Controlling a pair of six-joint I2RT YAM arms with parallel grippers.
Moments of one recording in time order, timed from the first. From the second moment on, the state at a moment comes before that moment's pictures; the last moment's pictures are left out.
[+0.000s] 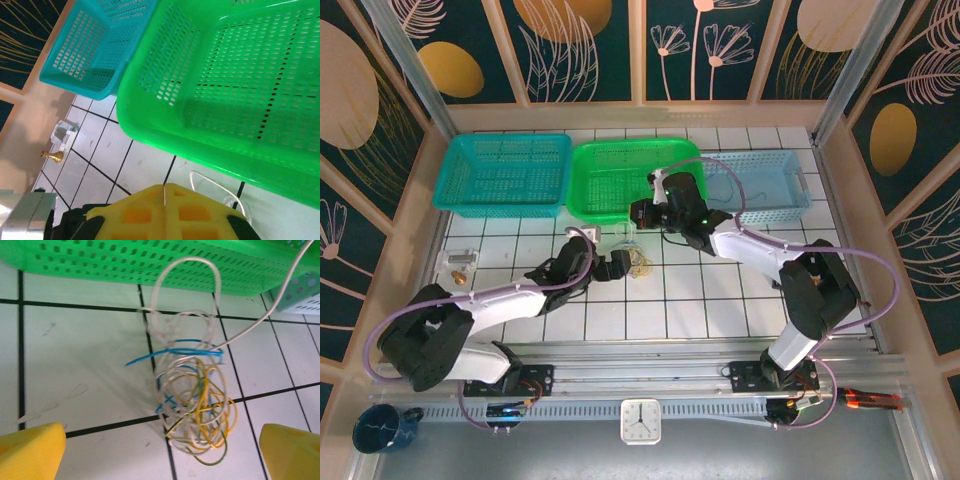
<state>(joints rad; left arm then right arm) -0.72 1.37 0.52 0.20 -0.07 -0.69 0.68 1.64 1.06 0.06 -0.28 0.58</state>
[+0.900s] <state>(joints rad) -0.72 1.63 0.65 0.25 -0.12 -0.65 0.74 1.45 1.06 0.02 -0.28 0.62</state>
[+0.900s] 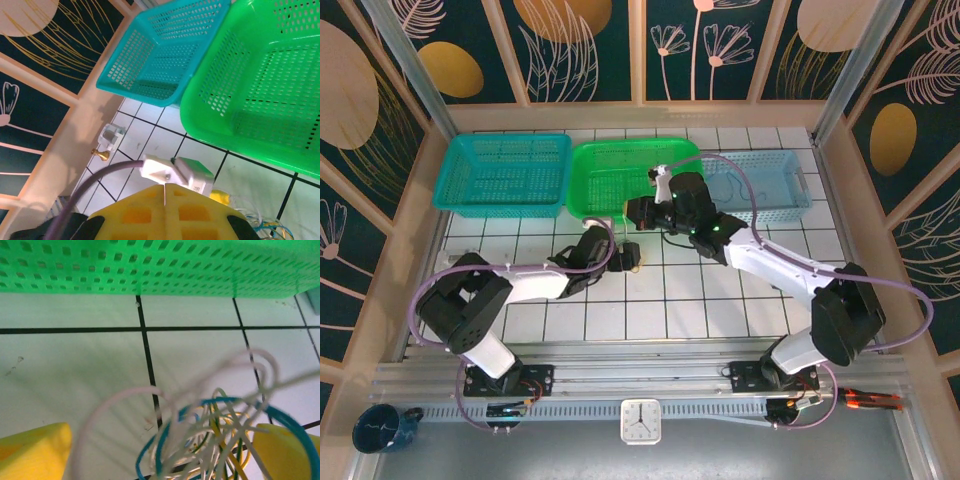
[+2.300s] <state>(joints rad) -0.71 1.67 0.55 0.43 -0.06 -0.67 0.63 1.25 1.51 0.17 -0.24 0.59</state>
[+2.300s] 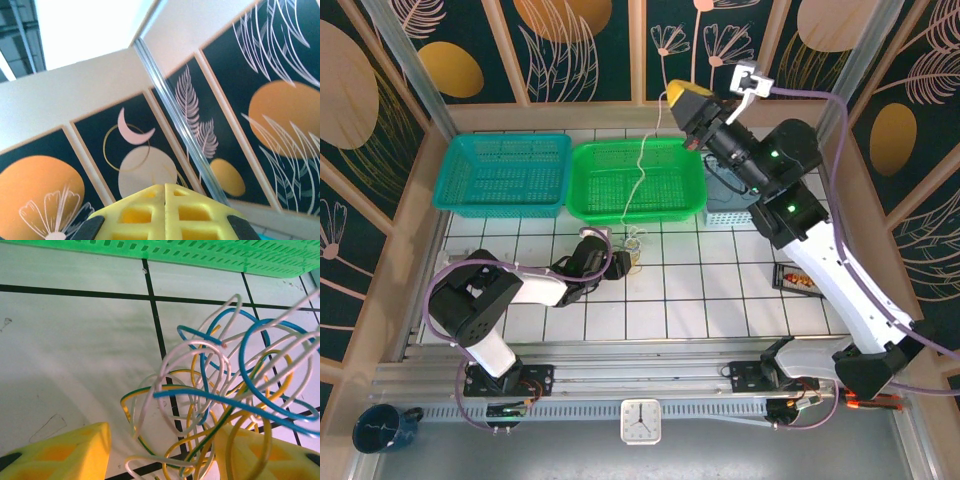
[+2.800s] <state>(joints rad) -0.71 1.66 0.54 0.43 -0.03 -0.68 0.58 1.28 1.65 0.22 -0.23 0.55</state>
